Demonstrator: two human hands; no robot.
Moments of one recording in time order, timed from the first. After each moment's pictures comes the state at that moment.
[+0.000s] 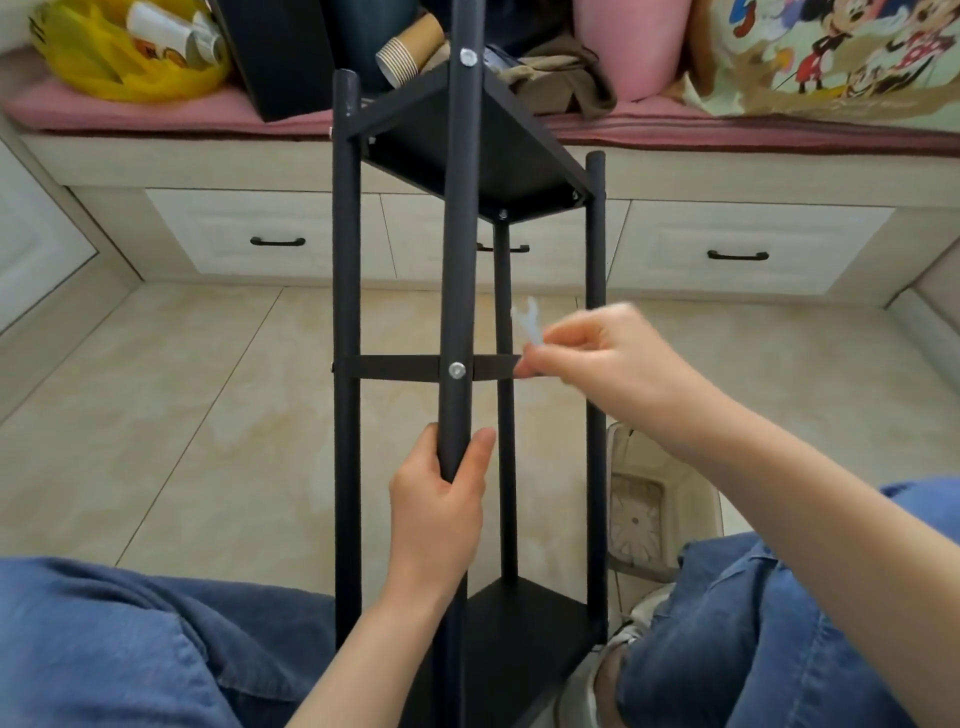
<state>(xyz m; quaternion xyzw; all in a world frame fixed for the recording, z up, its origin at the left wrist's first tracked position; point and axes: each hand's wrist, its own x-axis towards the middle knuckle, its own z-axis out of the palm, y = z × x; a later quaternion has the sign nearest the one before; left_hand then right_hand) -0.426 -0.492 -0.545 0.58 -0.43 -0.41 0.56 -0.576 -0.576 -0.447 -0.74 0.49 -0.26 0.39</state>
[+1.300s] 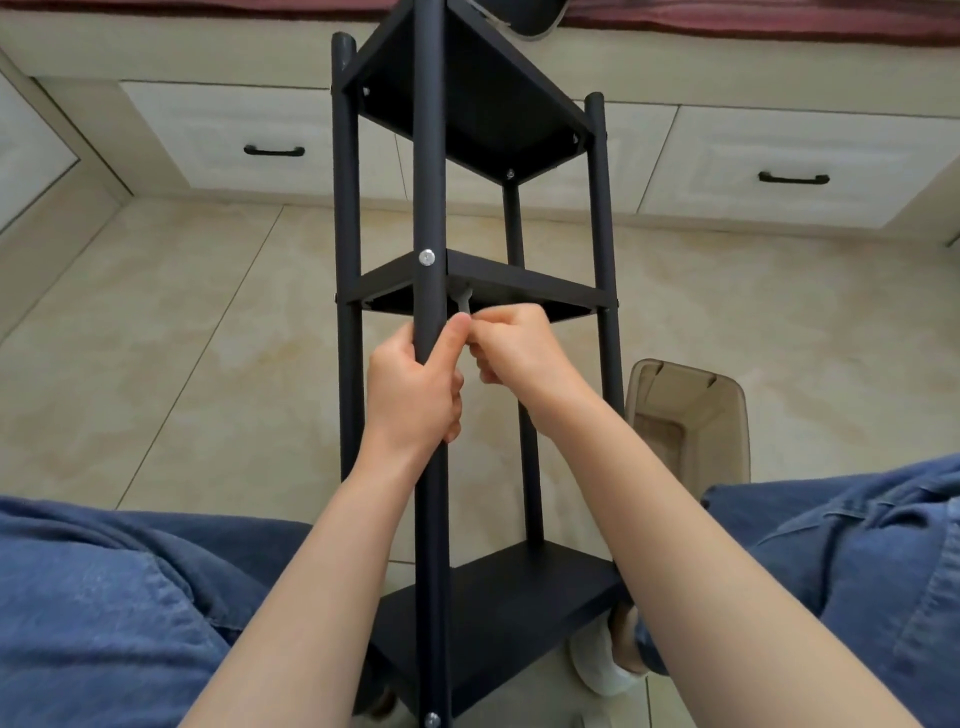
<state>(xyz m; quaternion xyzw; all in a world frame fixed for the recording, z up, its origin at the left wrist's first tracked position) -0.384 -0.536 -0.574 0.59 -0.39 -0.42 0.57 -0.485 -0.592 -0.556 -0.58 0.54 -0.30 0.53</state>
